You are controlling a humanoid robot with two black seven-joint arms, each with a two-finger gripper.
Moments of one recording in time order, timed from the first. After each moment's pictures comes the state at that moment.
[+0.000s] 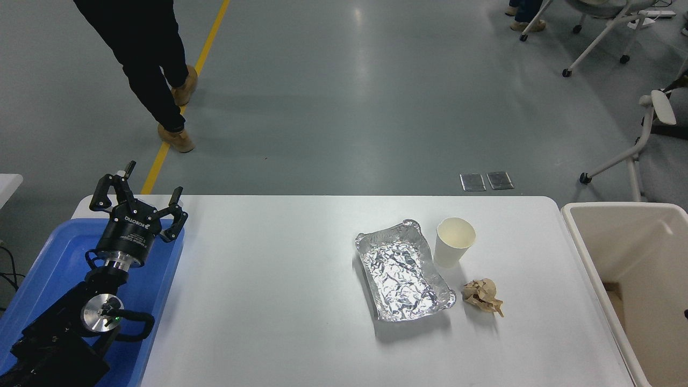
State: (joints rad) left arm -0.45 0.28 -1.07 -0.58 0.20 -0.61 -0.45; right arm 0.59 -0.45 -0.06 0.02 0.29 -0.14 -0.19
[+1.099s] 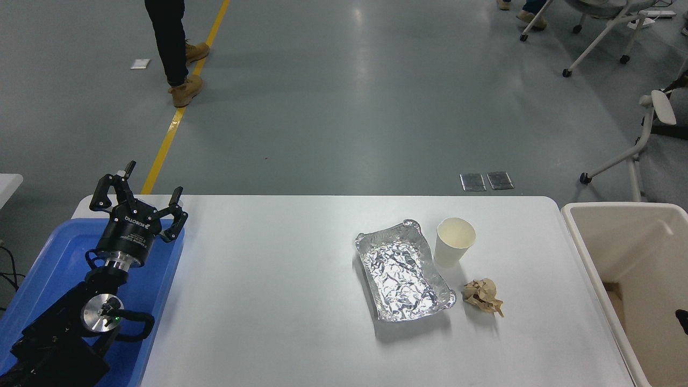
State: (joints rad) left arm -0.45 0.28 -1.07 -0.58 0.20 -0.61 -0.45; right arm 0.59 -0.44 -0.06 0.03 0.29 -0.14 -0.19
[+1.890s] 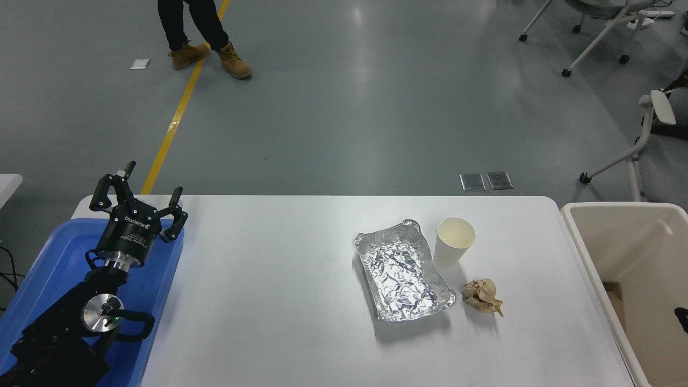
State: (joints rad) left arm -0.45 0.28 -1.07 -0.58 0.20 -0.61 -0.45; right arm 0.60 -0.45 -0.06 0.04 0.29 -0.13 -0.19
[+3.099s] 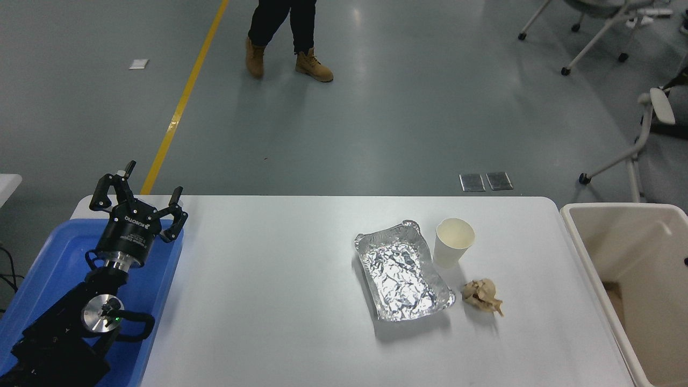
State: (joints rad) left arm -0.45 0.28 -1.07 -0.58 0.20 -0.61 -0.45; right arm 1.08 -0.67 -0.58 0.50 0.25 -0.06 -0.19
